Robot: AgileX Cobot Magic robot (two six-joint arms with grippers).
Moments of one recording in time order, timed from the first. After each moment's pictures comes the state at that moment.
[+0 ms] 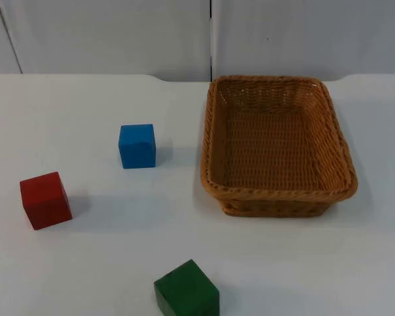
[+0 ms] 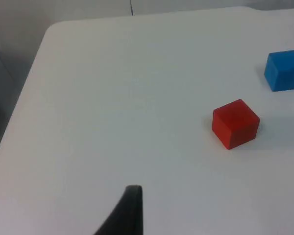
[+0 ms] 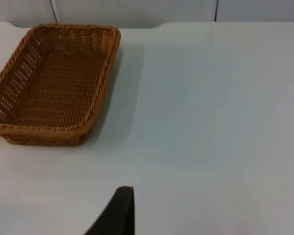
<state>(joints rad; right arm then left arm) 0.06 0.00 -0.54 0.01 1.08 0.00 -0.04 0.00 -0.50 0.07 1.08 0.00</state>
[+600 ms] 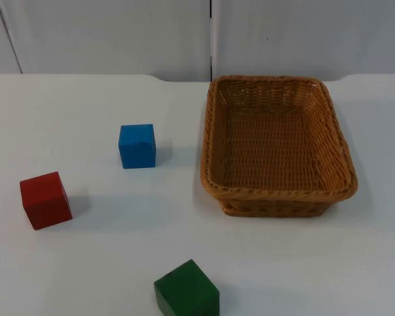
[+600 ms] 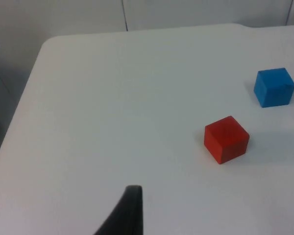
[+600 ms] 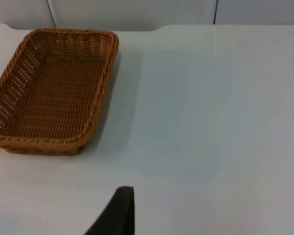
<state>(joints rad) 0.06 0.18 -0.62 0.01 1.03 -0.01 -0.04 0.07 -0.57 0.05 1.07 0.01</state>
